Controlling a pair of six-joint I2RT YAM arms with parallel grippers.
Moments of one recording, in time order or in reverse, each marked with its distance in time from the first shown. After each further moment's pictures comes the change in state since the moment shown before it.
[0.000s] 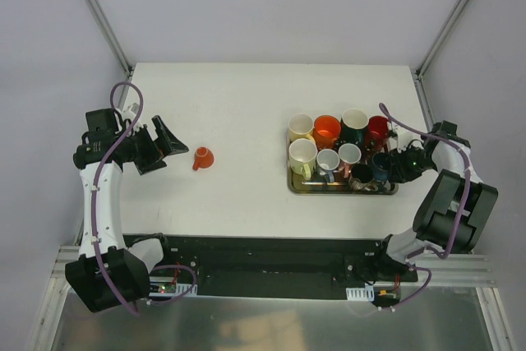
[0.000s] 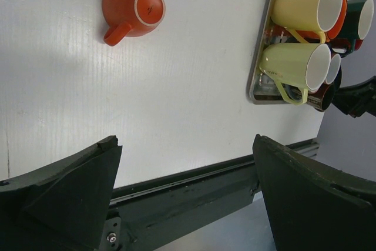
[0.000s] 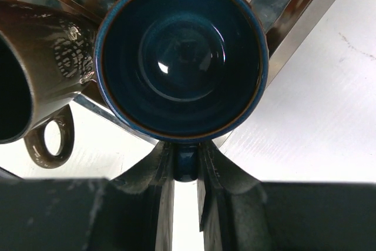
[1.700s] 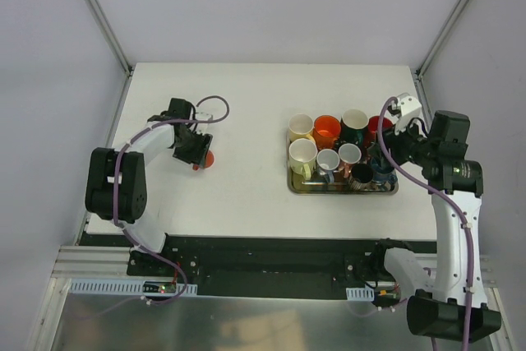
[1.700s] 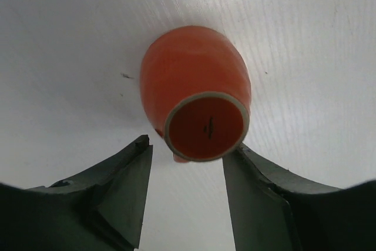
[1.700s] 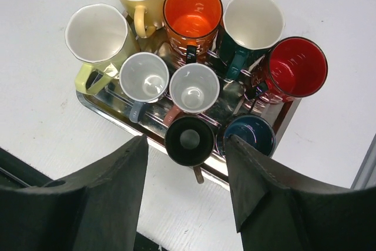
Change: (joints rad) left arm -0.427 0.574 0.016 0.292 -0.433 0.510; right arm 0.304 -0.600 0.156 -0.042 -0.060 0.475
